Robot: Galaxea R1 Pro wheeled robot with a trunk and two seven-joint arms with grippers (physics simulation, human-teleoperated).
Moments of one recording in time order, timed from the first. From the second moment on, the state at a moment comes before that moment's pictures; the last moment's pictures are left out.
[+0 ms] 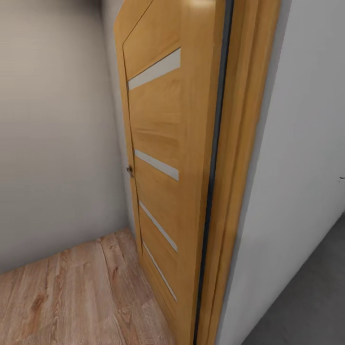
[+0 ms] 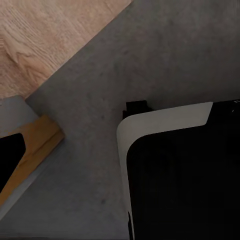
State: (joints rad) left arm -0.18 0.08 -0.02 -0.03 -0.10 0.01 -0.06; right arm -0.09 -0.05 0.00 -0.17 0.01 -0.04 0.10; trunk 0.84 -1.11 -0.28
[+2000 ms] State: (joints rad) left arm -0.18 0.08 -0.02 -0.03 -0.10 0.01 -0.06; right arm -0.09 -0.05 0.00 -0.17 0.01 -0.04 0.10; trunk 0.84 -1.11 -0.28
